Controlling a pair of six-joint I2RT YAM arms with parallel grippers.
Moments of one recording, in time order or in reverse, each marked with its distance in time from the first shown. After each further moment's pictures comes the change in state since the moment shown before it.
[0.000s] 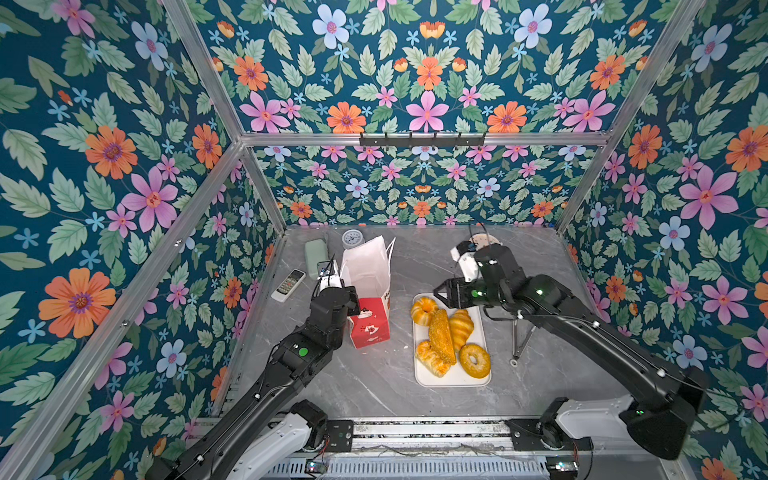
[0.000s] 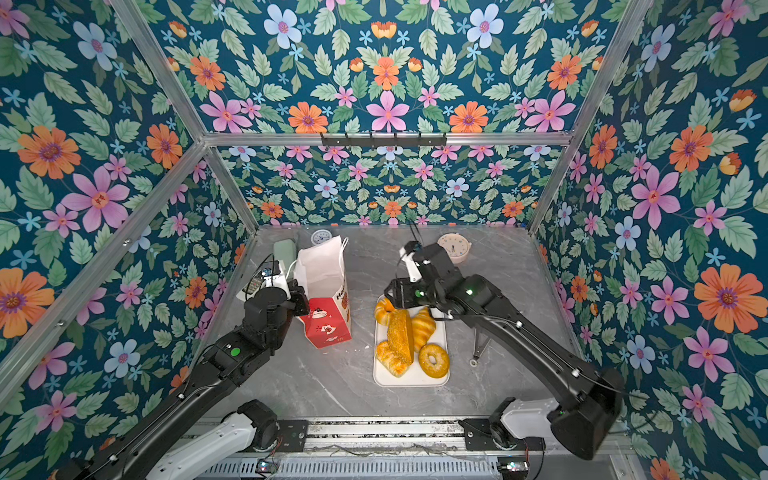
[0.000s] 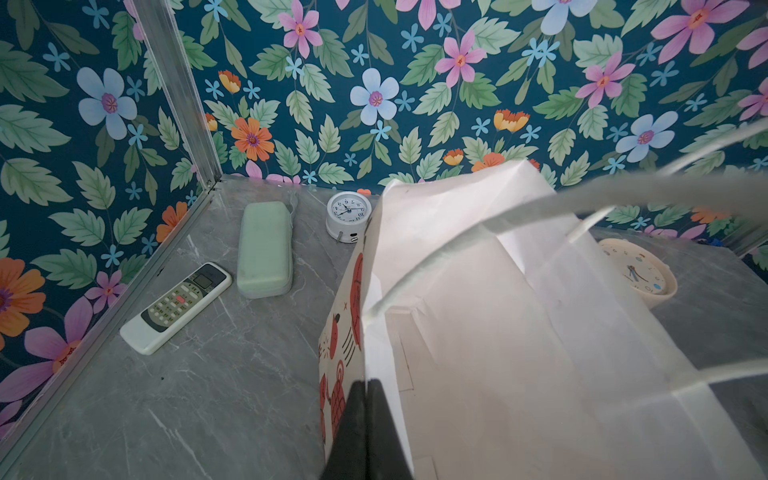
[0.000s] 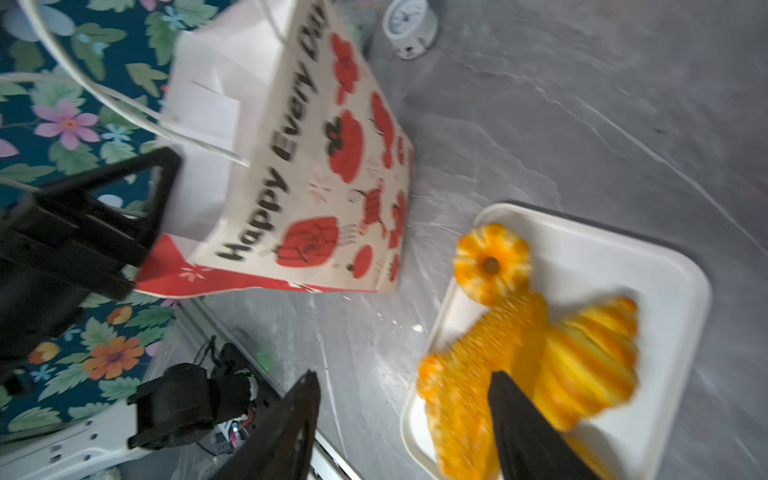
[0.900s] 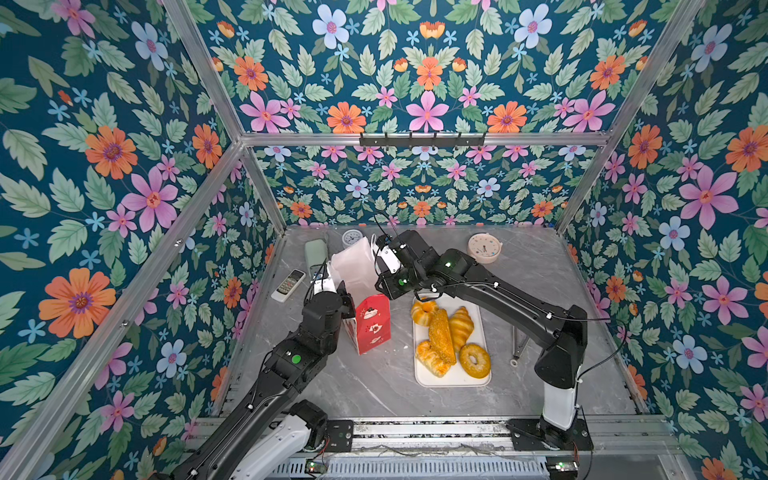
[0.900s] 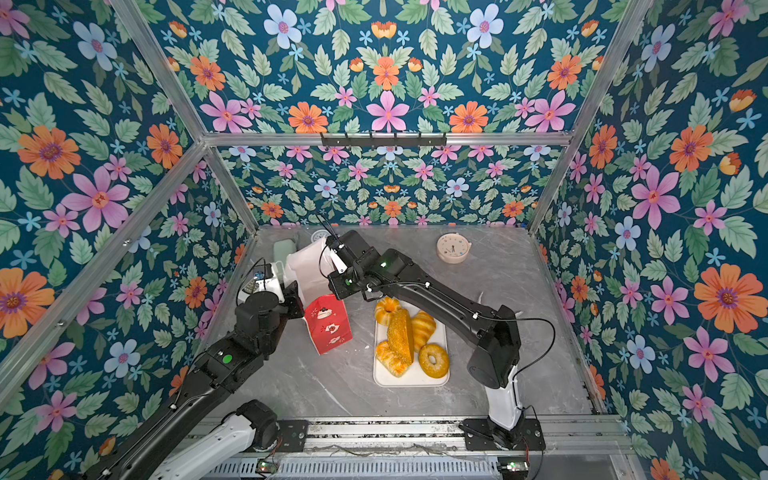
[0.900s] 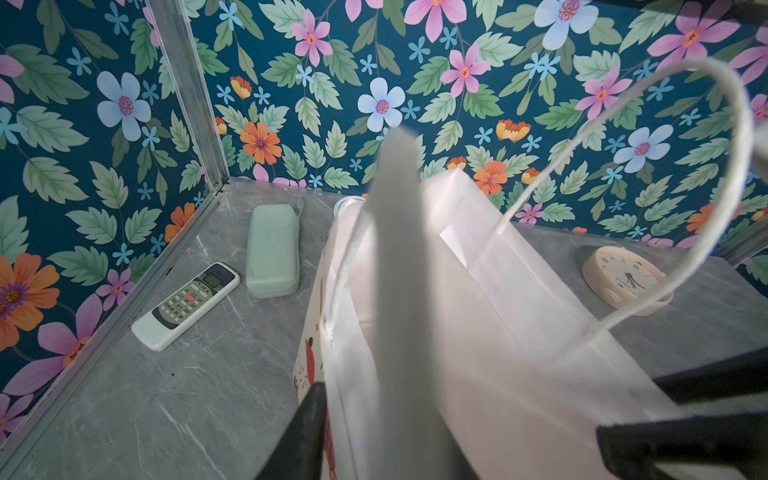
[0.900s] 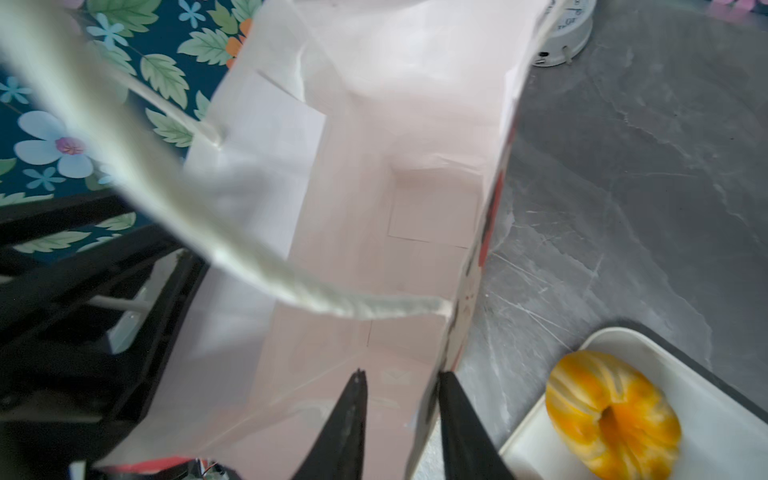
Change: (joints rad) left arm 0.020 -0.063 -0.016 -0.020 0.015 0.002; right arm 0.183 0.518 0.539 -0.109 0.090 -0.132
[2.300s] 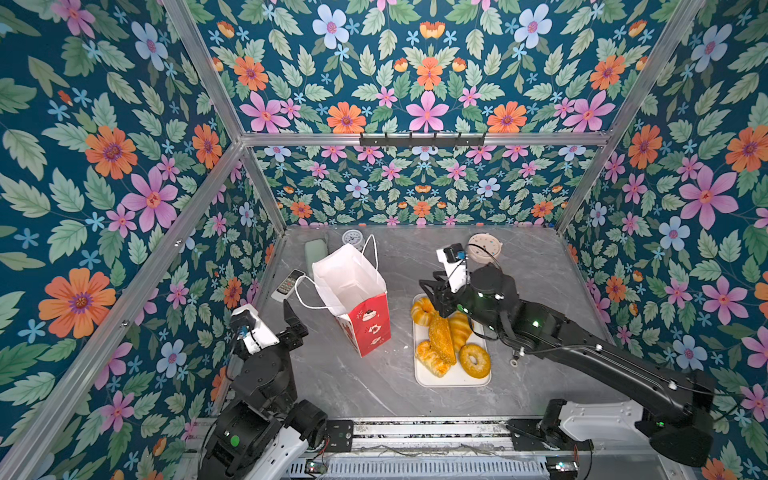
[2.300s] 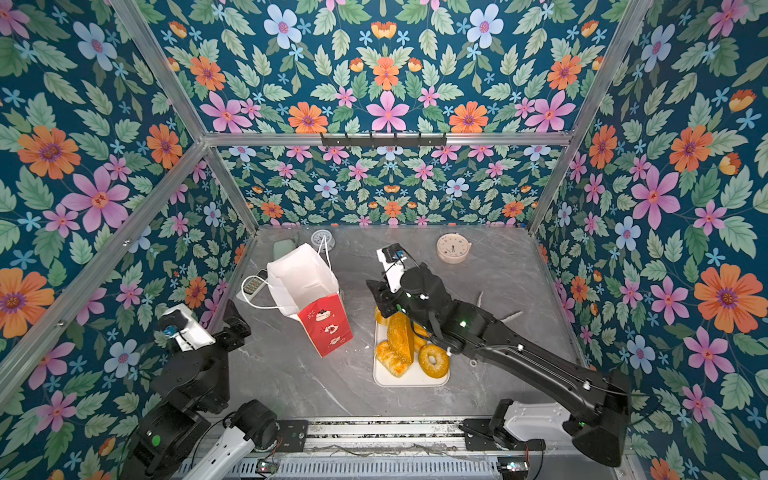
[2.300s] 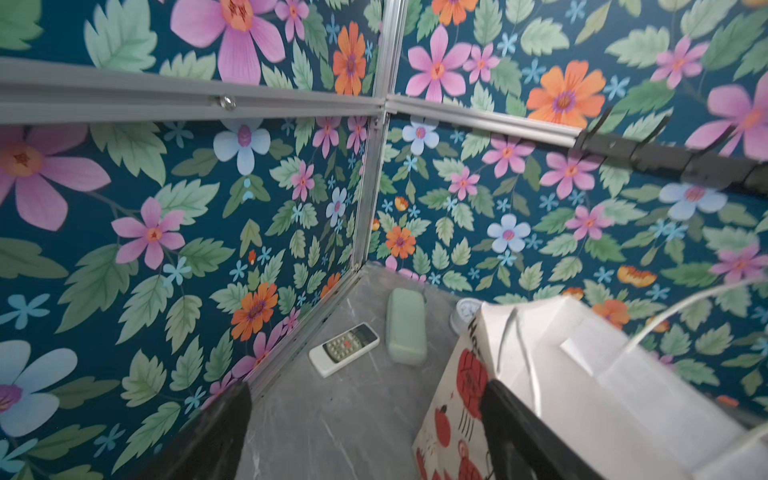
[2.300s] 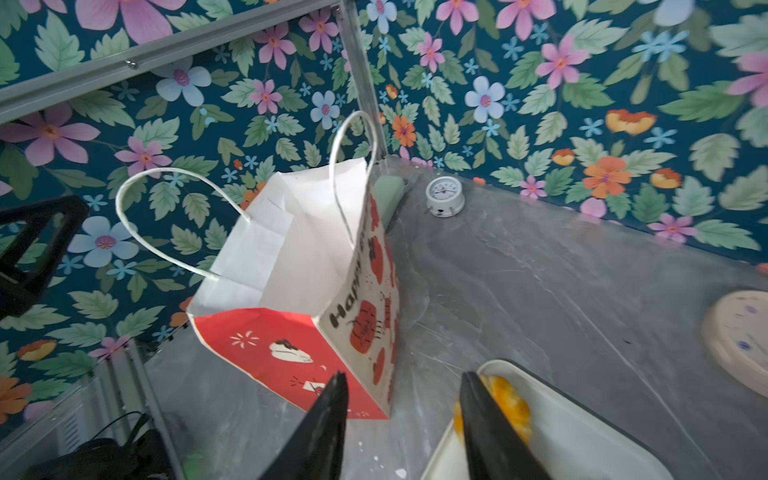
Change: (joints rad) left arm 0.002 -0.536 -0.072 -0.234 -0.389 0.125; right arm 0.034 -0.774 -0.840 0.547 0.338 -0.105
